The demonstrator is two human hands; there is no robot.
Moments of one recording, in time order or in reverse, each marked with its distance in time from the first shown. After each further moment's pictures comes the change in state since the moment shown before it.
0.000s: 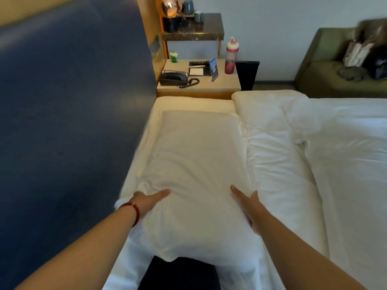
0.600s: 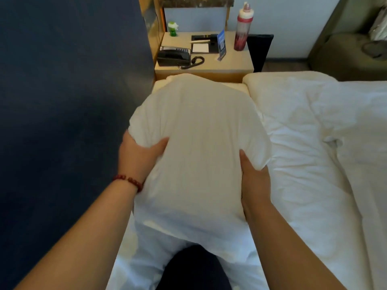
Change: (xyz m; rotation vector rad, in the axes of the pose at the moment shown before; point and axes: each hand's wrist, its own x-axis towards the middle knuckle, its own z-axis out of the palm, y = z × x) left_hand 0.057 0.121 -0.051 -0.160 0.457 0.680; right_hand 0.045 -0.084 0.090 0.237 0.256 -0.379
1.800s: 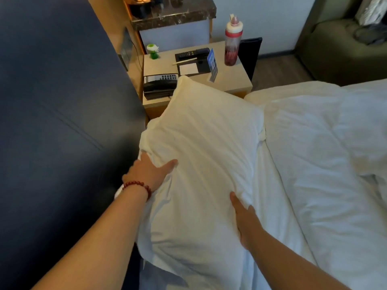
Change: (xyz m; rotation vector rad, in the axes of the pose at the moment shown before) left_hand 0.267 0.013 0.050 0.742 -0.408 -0.196; right_hand 0.134 0.021 0.131 -0.023 0.020 0.577
